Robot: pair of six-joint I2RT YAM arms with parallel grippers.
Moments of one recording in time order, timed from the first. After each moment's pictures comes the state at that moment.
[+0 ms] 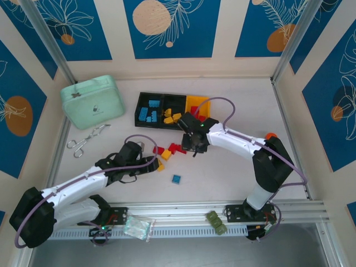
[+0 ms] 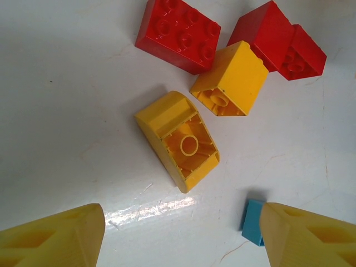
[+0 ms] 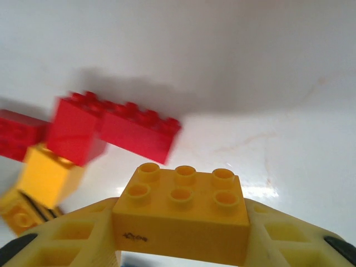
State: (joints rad) left arm -0.70 1.04 0.49 -0.35 0.12 -0.84; right arm 0.76 1.66 1.24 -0.84 0.07 0.83
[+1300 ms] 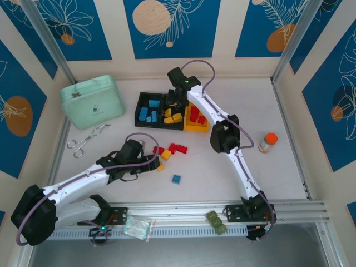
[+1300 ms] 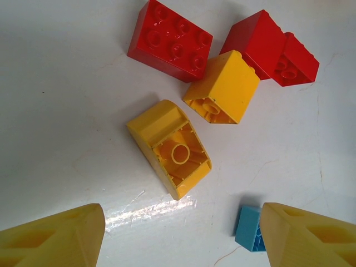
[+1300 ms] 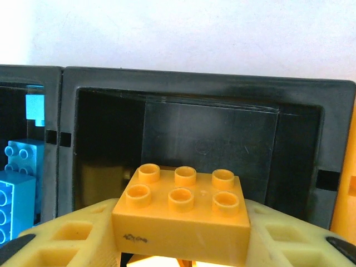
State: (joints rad) left arm -0.70 1.06 0.52 -0.36 0.12 -0.84; right arm 0.54 2.57 2.58 -1.11 0.01 0.61
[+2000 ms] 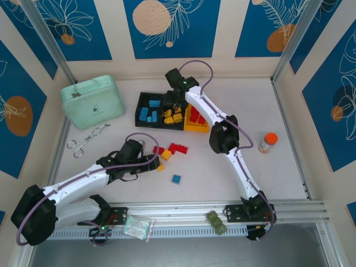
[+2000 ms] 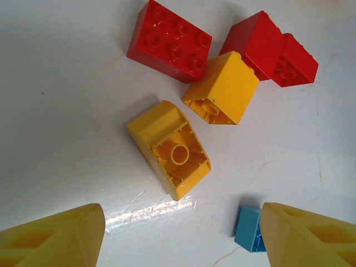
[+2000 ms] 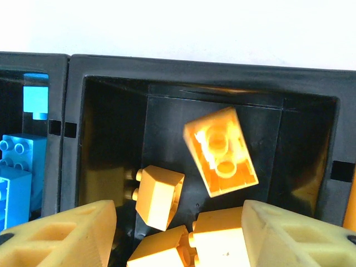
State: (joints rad) left arm -0.69 1.06 0.52 -0.35 0.12 -0.84; right arm 0.55 2.57 2.58 -1.11 0.04 0.59
